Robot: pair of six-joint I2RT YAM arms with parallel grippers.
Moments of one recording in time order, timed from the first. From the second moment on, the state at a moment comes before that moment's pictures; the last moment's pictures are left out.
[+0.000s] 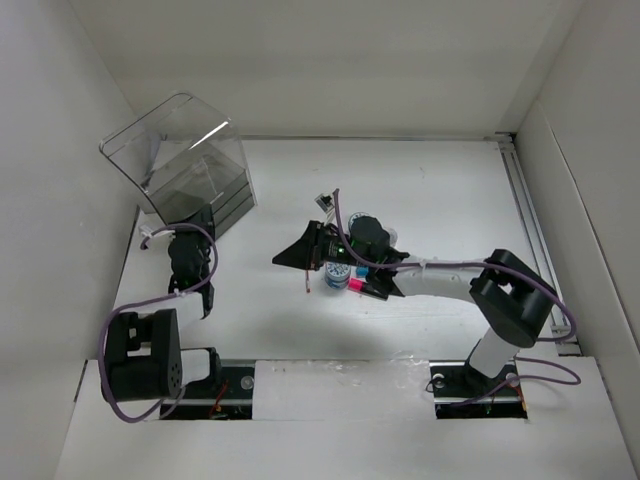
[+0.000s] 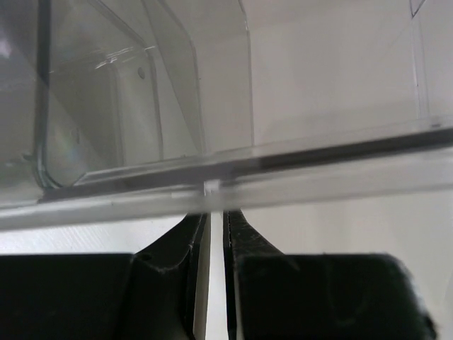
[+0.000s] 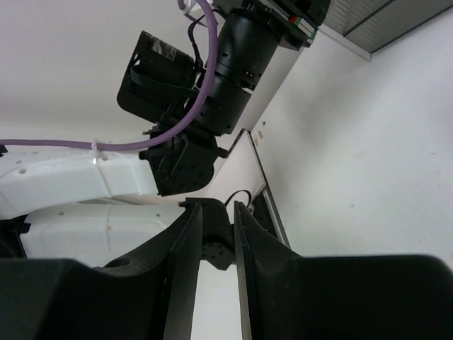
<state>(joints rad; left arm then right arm) 0.05 1.26 0.26 0.97 -0.20 -1.31 0.90 1.67 0.90 0.79 -0.45 1.04</state>
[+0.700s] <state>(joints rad) 0.05 0.88 0.41 0.61 -0.23 -1.12 0.91 1.56 0.80 0.79 -0.46 1.04</state>
